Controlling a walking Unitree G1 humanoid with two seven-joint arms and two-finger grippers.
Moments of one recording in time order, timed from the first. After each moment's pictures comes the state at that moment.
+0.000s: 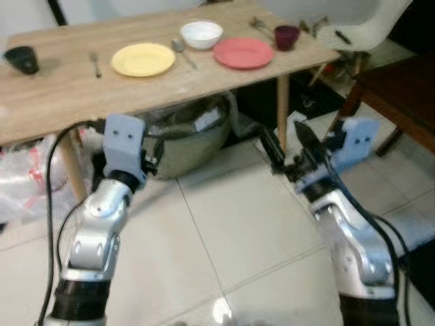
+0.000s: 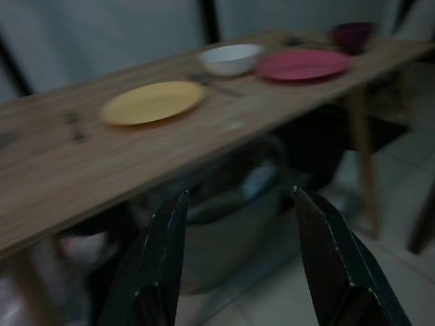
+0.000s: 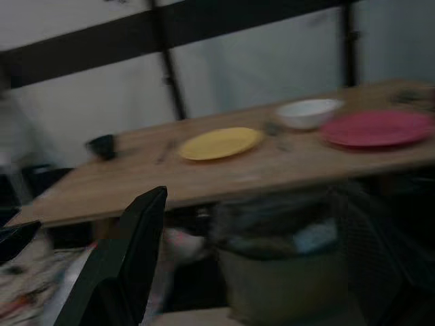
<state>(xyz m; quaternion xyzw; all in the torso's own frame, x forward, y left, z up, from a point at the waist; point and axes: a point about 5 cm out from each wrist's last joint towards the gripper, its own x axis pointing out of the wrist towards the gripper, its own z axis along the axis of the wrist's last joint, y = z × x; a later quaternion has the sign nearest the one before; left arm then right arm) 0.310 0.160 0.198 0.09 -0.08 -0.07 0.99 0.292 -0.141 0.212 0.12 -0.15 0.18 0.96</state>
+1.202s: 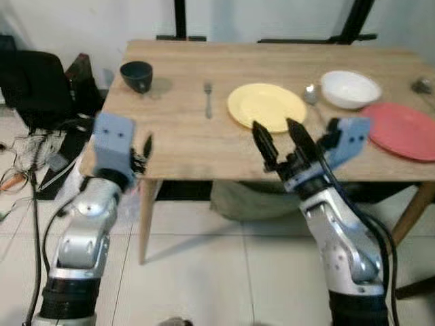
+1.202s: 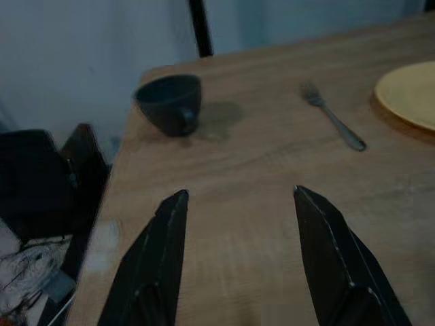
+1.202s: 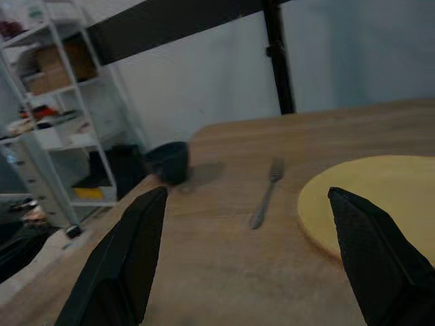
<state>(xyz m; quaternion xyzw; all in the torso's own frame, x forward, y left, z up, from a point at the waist) 0.311 0.172 0.197 0.09 -0.07 -0.04 0.99 0.294 -0.135 0.215 0.14 -0.16 0.18 0.96</state>
